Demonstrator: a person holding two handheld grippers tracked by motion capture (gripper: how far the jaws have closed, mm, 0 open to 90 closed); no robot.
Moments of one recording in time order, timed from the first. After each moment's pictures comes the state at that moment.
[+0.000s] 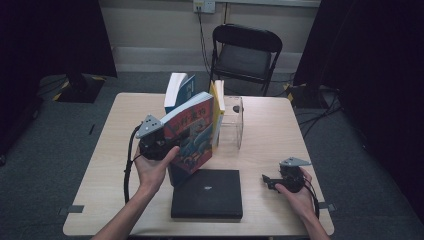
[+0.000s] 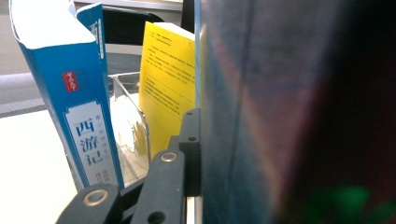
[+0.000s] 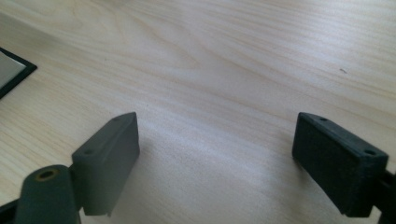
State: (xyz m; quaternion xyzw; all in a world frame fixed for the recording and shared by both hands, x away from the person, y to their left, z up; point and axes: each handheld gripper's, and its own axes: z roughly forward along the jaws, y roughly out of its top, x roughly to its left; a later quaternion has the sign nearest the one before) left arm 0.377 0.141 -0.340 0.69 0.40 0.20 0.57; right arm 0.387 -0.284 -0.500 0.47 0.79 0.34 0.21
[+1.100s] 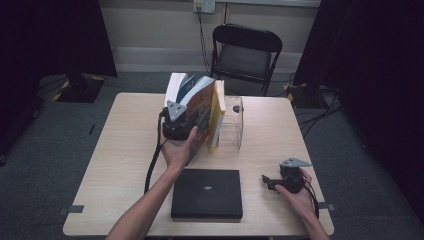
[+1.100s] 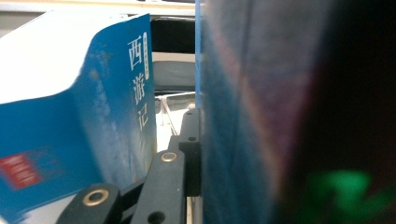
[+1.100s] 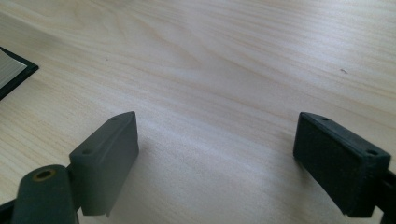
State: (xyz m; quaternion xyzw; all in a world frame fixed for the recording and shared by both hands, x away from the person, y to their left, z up) left arm 0.438 0.085 -0.354 0.65 0.46 0.31 0.51; right arm 0.386 -0.284 -0.500 0.47 0.79 0.34 0.21
